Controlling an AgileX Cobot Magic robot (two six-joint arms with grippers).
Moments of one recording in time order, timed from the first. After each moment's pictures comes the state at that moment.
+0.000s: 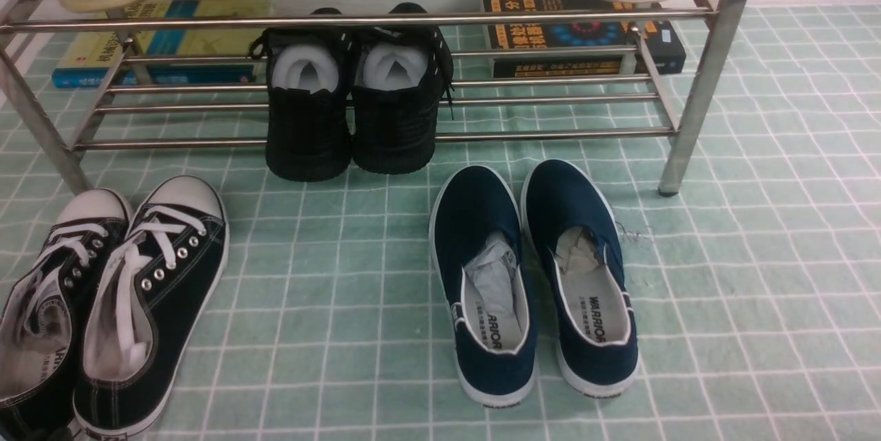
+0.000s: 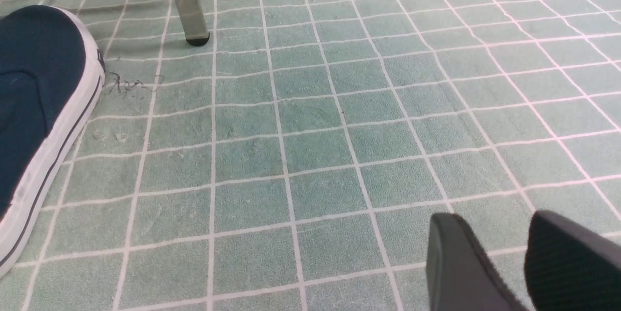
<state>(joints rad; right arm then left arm) -0.11 -0.01 0.01 -0.02 0.39 0.12 -0.04 -0.01 0.02 0.03 0.37 0.00</state>
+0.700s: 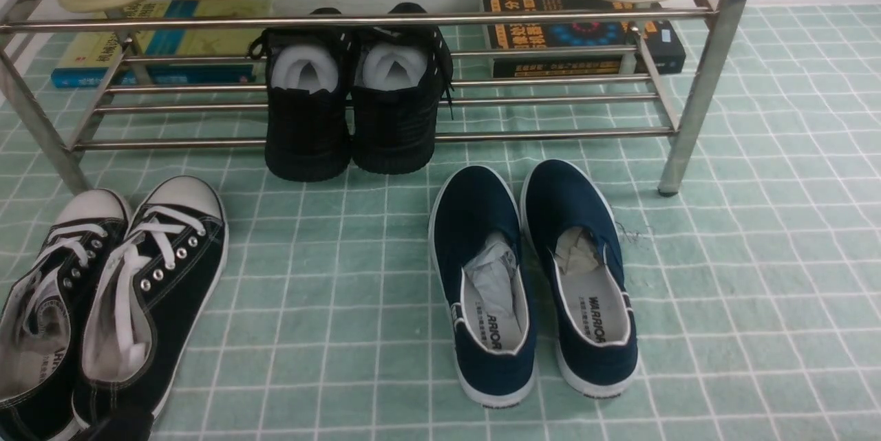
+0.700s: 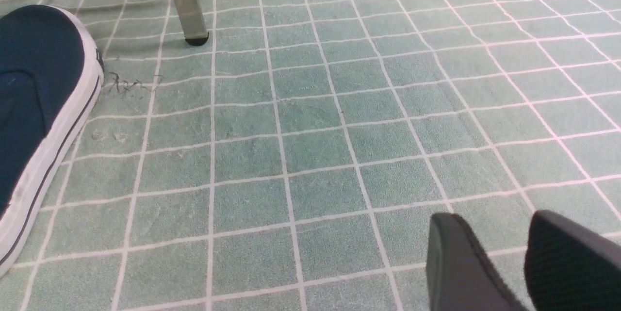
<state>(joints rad) -0.11 -0.01 0.01 -0.02 0.39 0.12 -0.04 -0.01 0.00 -0.70 0.33 -0.45</state>
